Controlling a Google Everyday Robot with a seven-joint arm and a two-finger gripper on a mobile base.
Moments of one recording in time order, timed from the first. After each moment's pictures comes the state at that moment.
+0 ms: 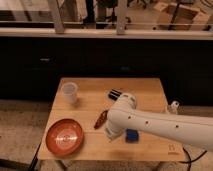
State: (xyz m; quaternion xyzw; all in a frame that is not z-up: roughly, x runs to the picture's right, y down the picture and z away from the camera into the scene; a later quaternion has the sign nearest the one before) arm 0.031 0.249 0.701 -0.10 -0.34 -0.81 0.47
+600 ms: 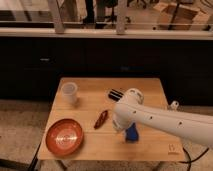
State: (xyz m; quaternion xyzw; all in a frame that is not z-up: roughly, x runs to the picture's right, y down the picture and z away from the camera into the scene) arm 0.081 0.211 0.741 -0.13 -0.29 -0.79 0.52
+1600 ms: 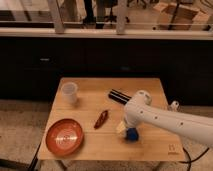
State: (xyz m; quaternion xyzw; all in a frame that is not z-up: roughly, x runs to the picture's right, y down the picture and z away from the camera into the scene) arm 0.142 0.229 0.804 -0.17 -0.26 -0.78 0.54
